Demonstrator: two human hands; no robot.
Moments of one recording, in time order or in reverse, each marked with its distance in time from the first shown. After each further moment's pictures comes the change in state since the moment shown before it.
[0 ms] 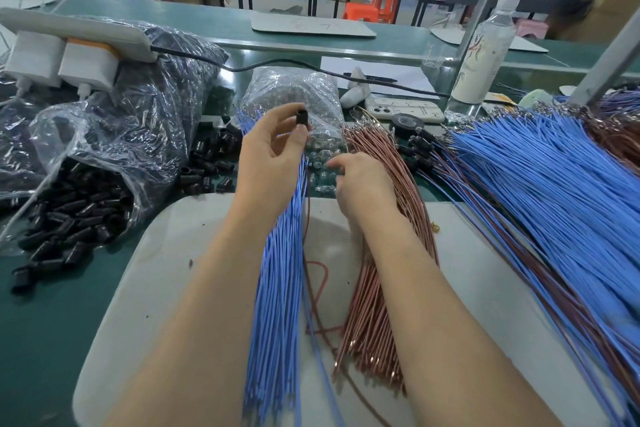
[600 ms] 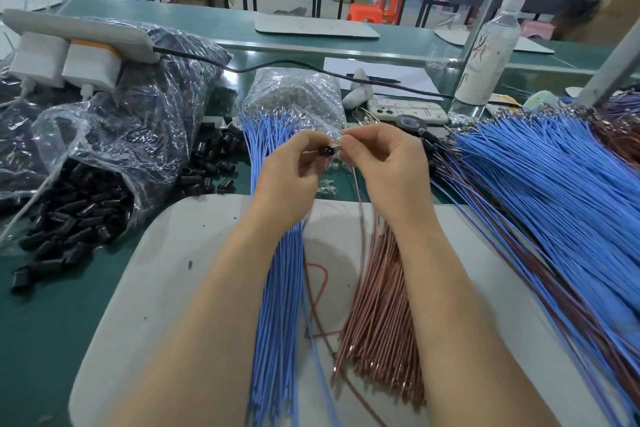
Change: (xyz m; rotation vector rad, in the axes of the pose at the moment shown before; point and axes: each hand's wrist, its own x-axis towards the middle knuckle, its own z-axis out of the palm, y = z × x) left_hand -0.004 -0.015 0.008 0.214 -0.241 -0.027; right_hand -0.025 -0.005 -0.039 0.857 0.269 -0.129
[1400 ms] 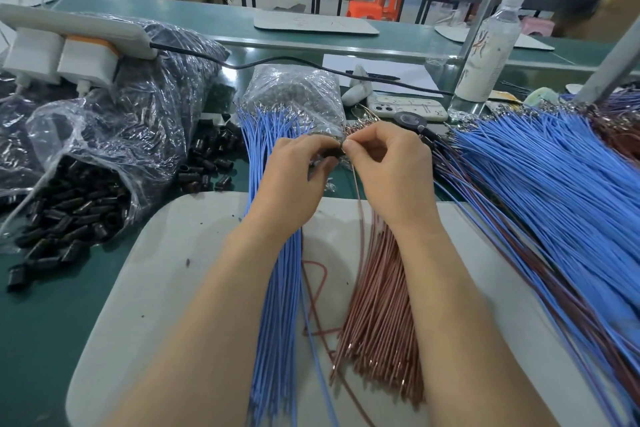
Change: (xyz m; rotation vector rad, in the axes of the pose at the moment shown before) left_hand -0.006 0.013 0.000 0.422 -0.015 0.137; right_hand -0.003 -0.005 -0.005 -0.345 0.038 -0.081
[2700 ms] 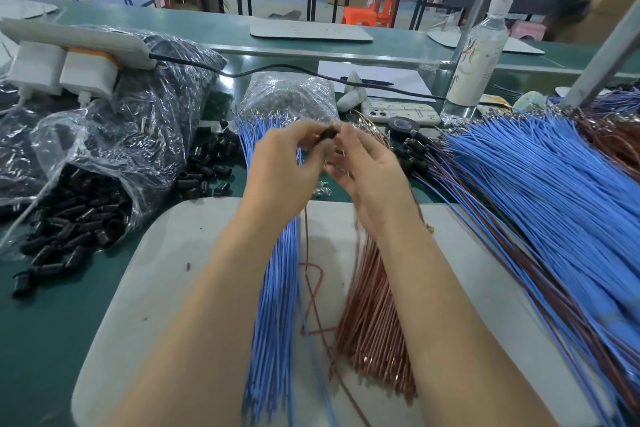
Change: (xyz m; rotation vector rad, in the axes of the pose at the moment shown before) left_hand 0.004 0.021 -0.016 -0.137 0.106 -0.033; right_hand 0.000 0.003 0.017 0.877 -0.192 0.461
